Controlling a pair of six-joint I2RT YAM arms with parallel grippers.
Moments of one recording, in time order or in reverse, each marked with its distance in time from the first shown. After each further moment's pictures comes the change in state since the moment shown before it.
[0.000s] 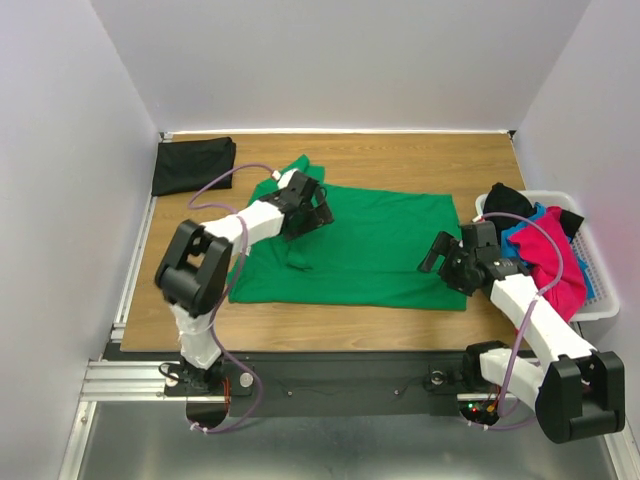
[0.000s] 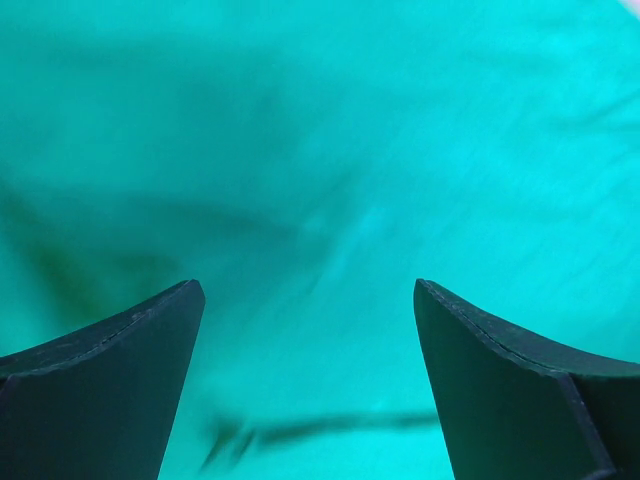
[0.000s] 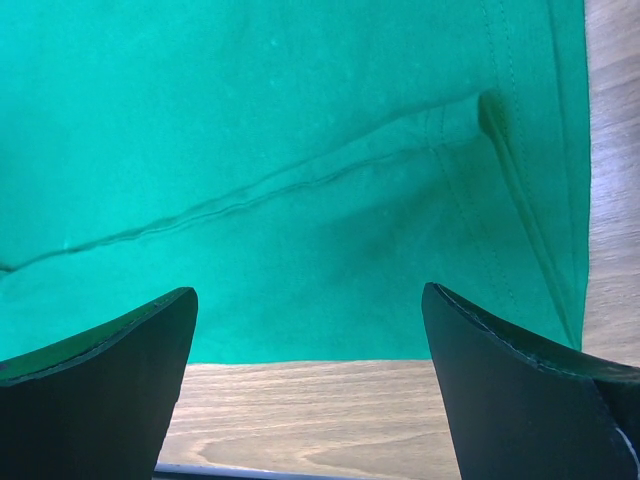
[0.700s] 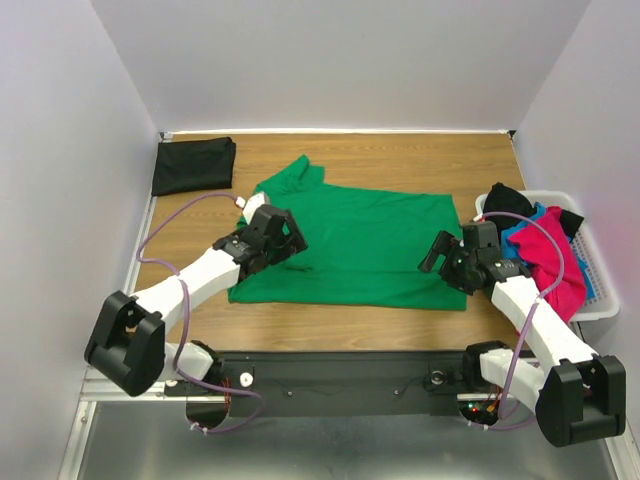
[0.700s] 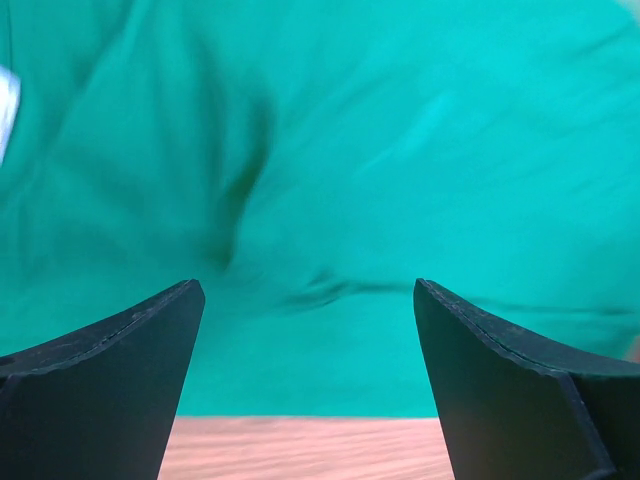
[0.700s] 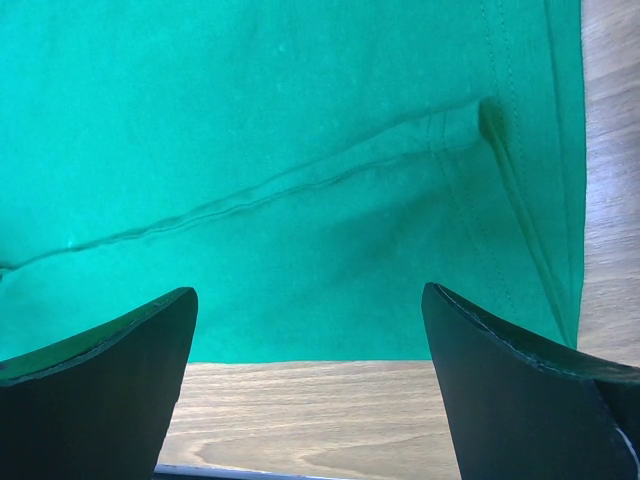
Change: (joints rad) left arm -0.020 -0.503 -0.373 -0.003 -0.092 -0.020; right arm 0.000 -0.022 0.000 0.000 0.004 -0.013
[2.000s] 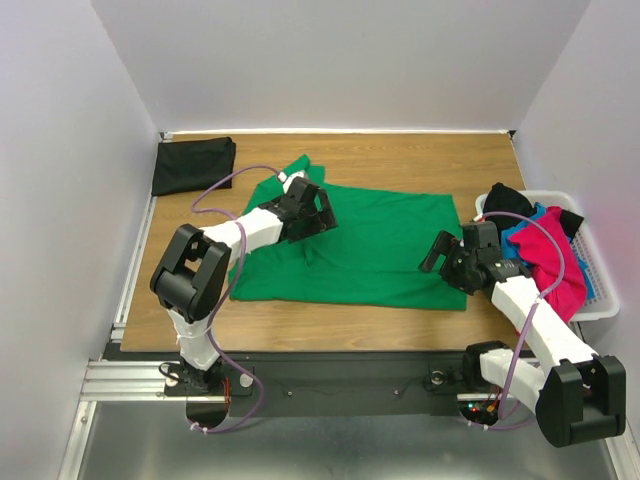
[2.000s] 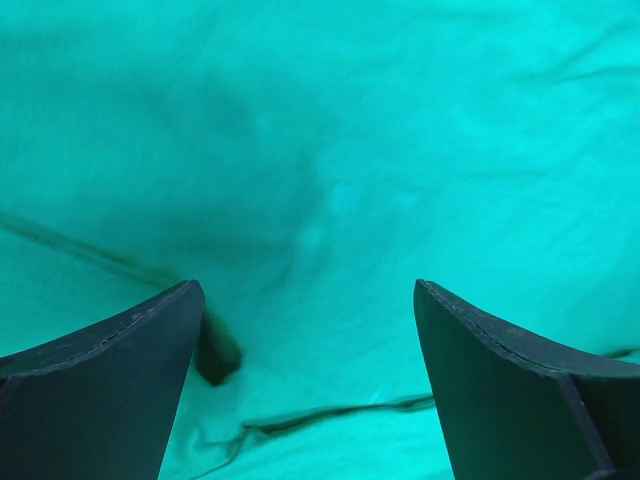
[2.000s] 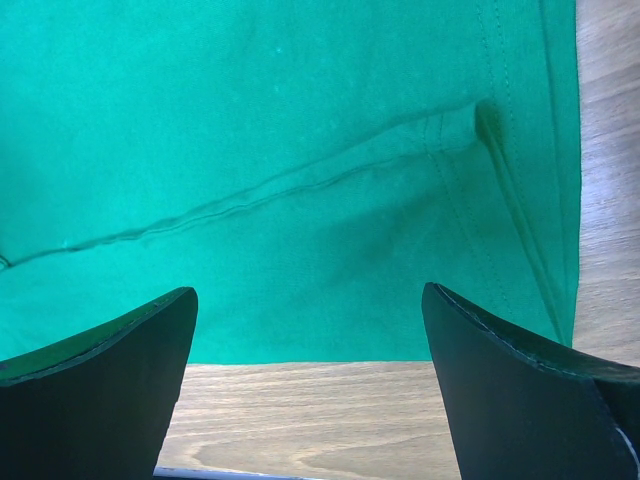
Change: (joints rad) left arm -0.002 0.507 0.317 0.127 0.140 0.092; right arm 0.000 -0.001 0.000 0.000 0.011 -0.005
